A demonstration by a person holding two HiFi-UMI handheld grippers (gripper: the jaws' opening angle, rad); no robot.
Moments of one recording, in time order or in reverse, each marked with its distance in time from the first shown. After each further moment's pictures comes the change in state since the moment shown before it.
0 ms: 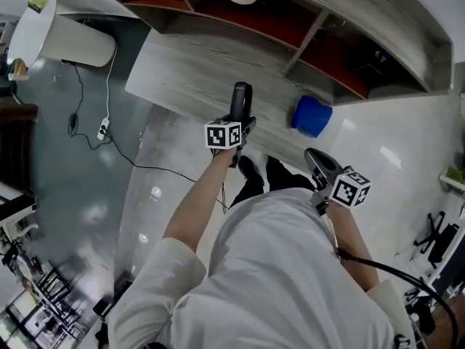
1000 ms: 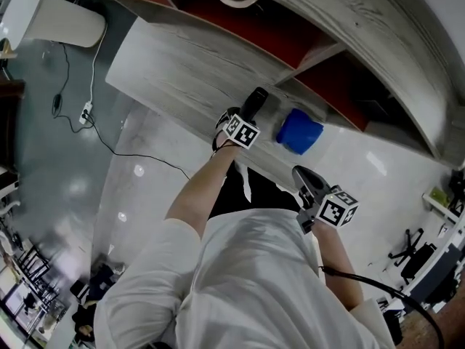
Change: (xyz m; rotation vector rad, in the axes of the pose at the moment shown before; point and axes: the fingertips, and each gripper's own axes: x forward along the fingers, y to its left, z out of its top) left arm 0.149 0.022 -0.022 0.518 0.298 0.247; right arm 0.016 -0.058 0.010 0.060 0.120 -0.003
